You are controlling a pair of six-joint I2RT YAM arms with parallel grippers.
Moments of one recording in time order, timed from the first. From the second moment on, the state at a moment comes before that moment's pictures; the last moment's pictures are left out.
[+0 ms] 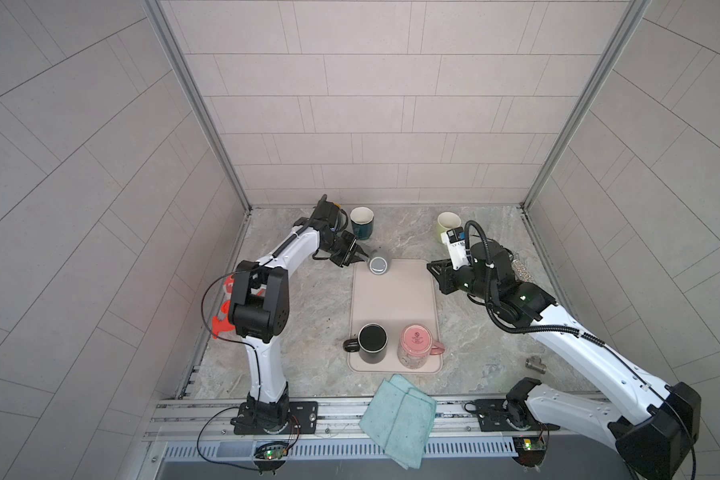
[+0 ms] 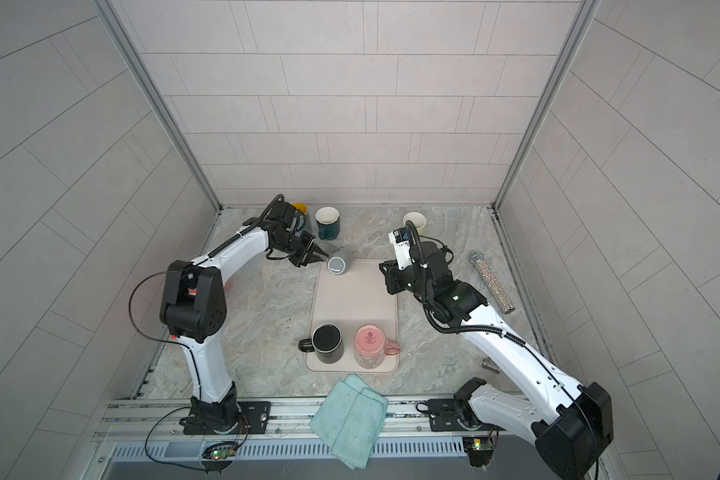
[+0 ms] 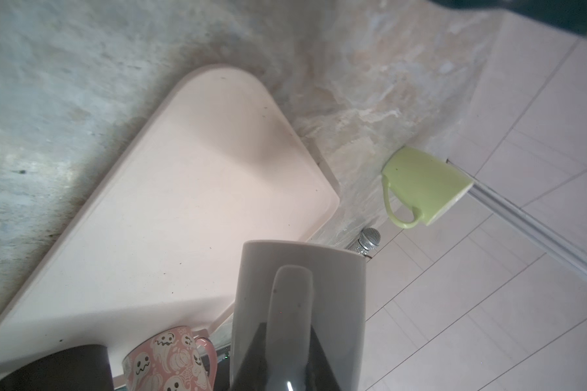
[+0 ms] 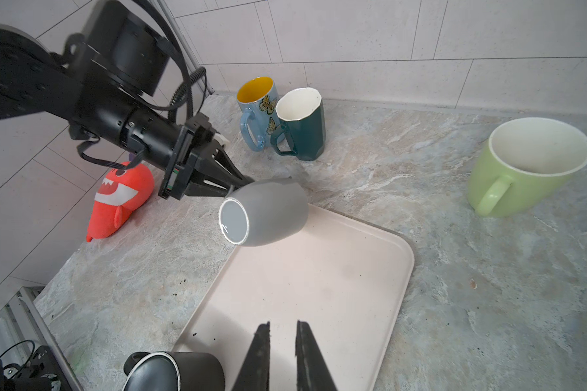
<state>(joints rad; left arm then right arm) -0.25 1.93 1.58 -0.75 0.67 -1.19 0.53 1.07 0.96 -0.37 -0.09 0.28</state>
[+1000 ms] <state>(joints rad) -0.56 1.30 1.15 -0.14 0.06 -0.38 0.51 1.23 1.31 -0.37 -0.39 0.43</state>
